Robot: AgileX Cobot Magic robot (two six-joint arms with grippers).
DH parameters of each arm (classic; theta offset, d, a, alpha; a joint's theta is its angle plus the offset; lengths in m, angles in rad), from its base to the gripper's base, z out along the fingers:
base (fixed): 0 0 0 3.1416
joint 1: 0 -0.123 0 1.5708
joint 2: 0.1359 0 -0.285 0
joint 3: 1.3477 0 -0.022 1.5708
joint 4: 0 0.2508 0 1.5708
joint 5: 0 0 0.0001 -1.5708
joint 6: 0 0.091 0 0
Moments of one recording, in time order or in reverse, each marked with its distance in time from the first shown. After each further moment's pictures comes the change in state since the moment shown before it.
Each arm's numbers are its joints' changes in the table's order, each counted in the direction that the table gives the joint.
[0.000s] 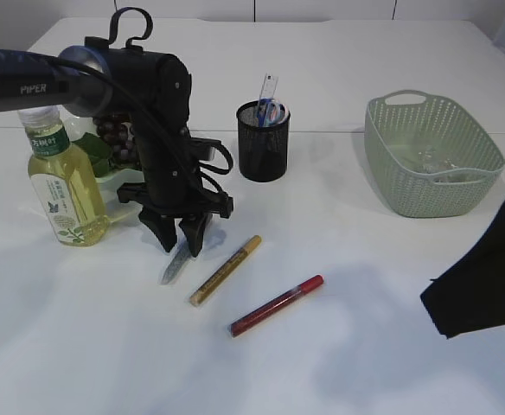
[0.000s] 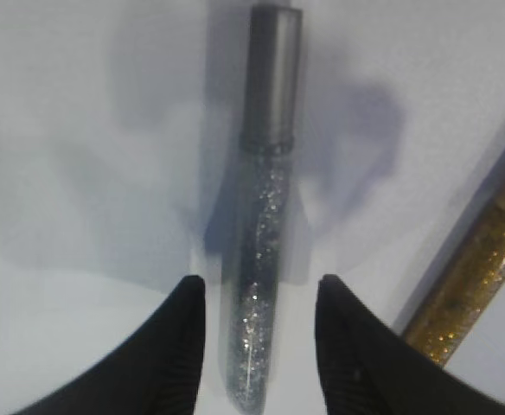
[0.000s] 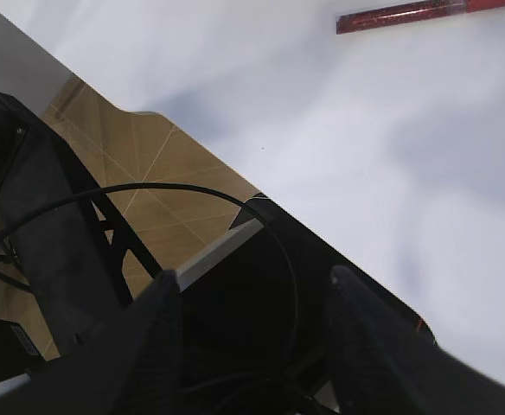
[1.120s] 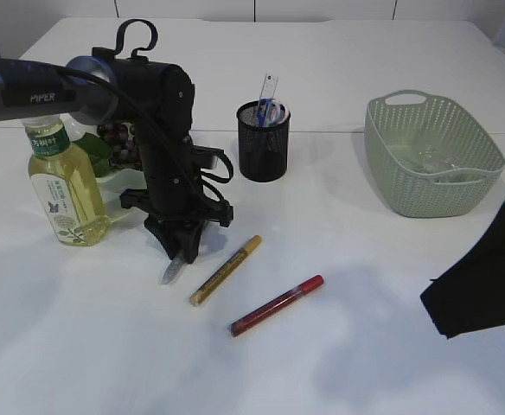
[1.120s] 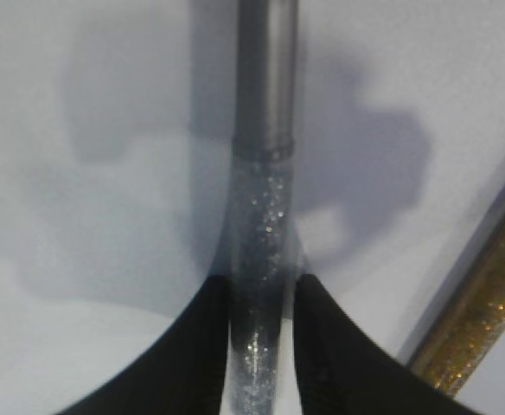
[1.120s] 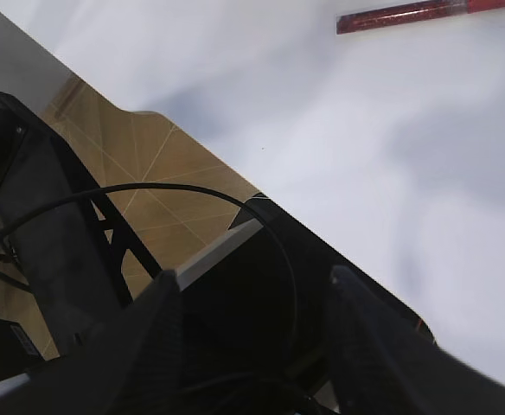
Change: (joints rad) left arm 0.001 0.030 -0.004 0.000 0.001 0.037; right arm 0.000 0.000 0.000 0.000 0.000 -0.002
